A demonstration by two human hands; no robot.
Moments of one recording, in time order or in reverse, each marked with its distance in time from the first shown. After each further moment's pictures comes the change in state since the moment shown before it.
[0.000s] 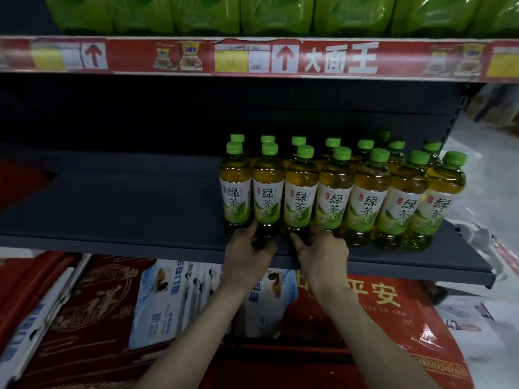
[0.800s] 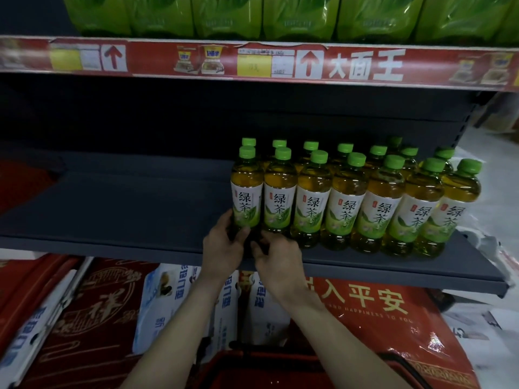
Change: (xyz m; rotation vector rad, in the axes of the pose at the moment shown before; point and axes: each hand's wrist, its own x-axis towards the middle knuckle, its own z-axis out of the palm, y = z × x) left_hand 0.039 -0.038 -0.049 -0.031 0.145 0.039; right_hand -0.025 -0.077 0.042 0.164 -0.266 -0.138
